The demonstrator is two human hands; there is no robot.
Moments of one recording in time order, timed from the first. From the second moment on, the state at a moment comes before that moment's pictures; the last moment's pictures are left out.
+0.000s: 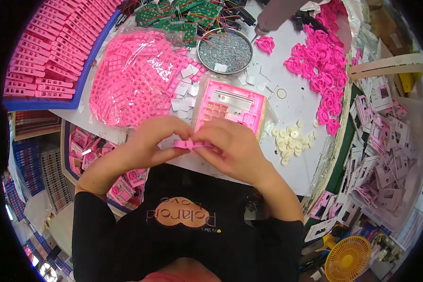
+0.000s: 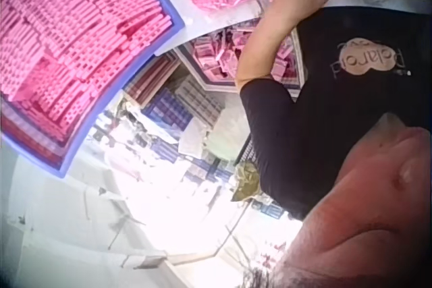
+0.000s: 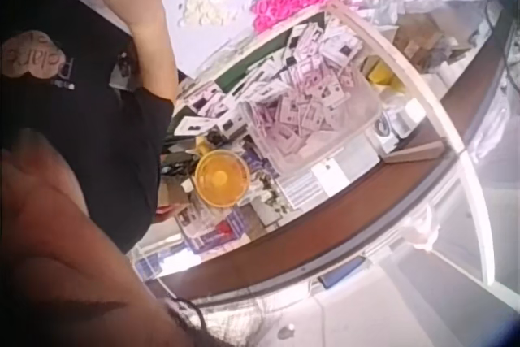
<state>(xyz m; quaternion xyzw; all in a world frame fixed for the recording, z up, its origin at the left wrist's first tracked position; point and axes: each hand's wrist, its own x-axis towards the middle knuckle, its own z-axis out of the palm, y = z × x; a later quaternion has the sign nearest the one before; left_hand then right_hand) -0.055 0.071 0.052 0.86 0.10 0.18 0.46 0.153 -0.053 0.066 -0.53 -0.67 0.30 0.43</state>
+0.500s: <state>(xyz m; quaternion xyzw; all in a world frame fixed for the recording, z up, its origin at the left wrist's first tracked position) -0.063 0.057 0.047 0.80 0.27 0.18 0.51 0.166 -0.049 0.045 -0.66 -0.53 0.40 0.36</state>
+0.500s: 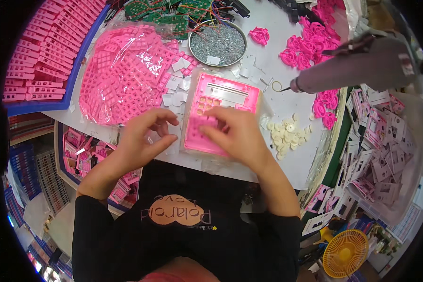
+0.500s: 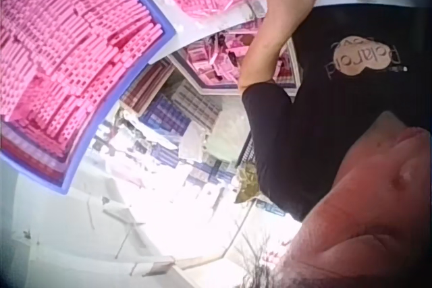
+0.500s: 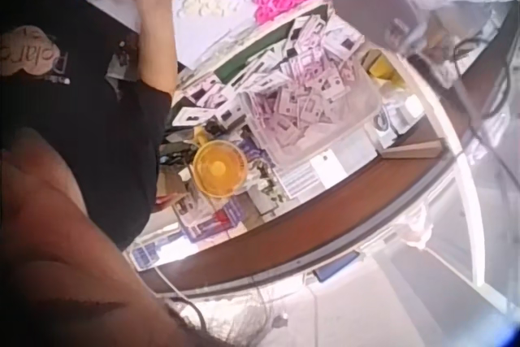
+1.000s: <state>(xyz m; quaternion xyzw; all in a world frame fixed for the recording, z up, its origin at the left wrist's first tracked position) -0.062 0.135 0.099 0.88 0.27 0.24 0.29 0.154 -0.058 0.045 -0.62 -0.77 0.09 0.12</state>
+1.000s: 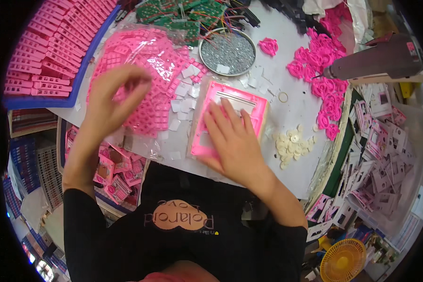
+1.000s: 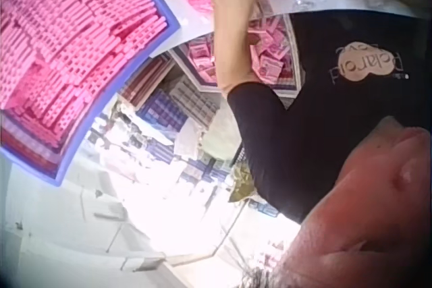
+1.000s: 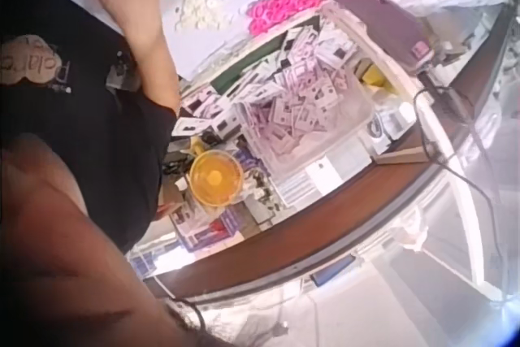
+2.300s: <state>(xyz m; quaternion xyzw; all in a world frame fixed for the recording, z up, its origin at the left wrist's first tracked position) -0.073 0.096 0.106 0.87 0.22 0.42 0.12 0.183 0.076 0.064 -0.67 -0.58 0.03 0.46</state>
